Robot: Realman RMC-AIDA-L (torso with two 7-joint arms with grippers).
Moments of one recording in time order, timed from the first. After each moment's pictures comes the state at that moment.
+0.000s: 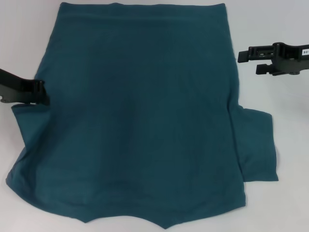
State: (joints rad) left arm -0.80 -1.99 0.68 0.98 2.77 1.42 -2.75; right arm 0.78 1.88 -0.72 -0.69 -2.17 -1.35 2.53
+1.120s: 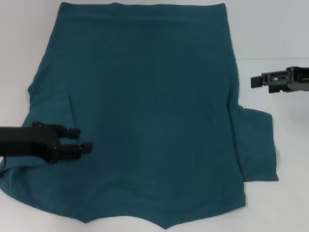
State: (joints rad) left arm -0.46 -2.14 0.61 1.14 2.27 1.69 -1.79; right arm 0.73 1.85 -0.72 -0.71 -2.21 -1.46 2.39
